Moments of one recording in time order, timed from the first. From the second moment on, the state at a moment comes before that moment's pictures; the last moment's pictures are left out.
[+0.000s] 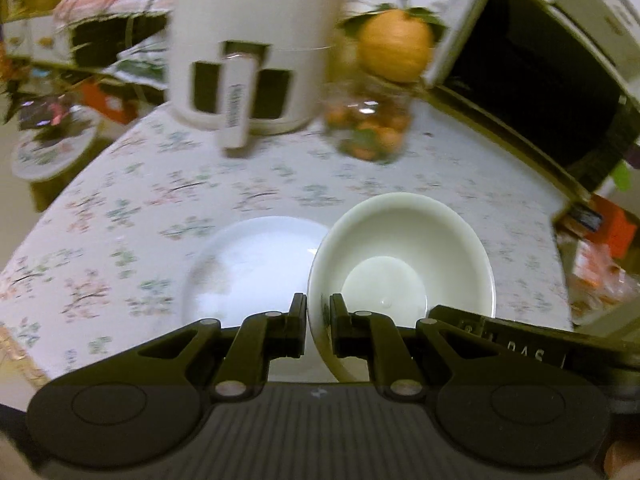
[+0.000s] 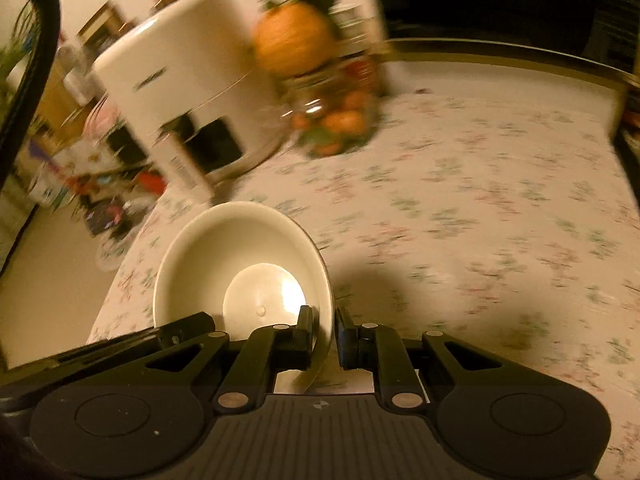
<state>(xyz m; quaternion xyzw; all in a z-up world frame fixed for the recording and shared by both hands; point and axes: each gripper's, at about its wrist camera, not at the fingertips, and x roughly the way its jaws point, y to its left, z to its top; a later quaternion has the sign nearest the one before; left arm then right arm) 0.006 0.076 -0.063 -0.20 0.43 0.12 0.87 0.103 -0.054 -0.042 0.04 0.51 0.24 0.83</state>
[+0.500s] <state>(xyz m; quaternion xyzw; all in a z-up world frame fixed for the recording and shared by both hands) 0.015 0.110 -0.093 -0.19 0.47 0.15 0.85 0.113 -0.001 -0.071 0.03 0.56 0.24 0.79</state>
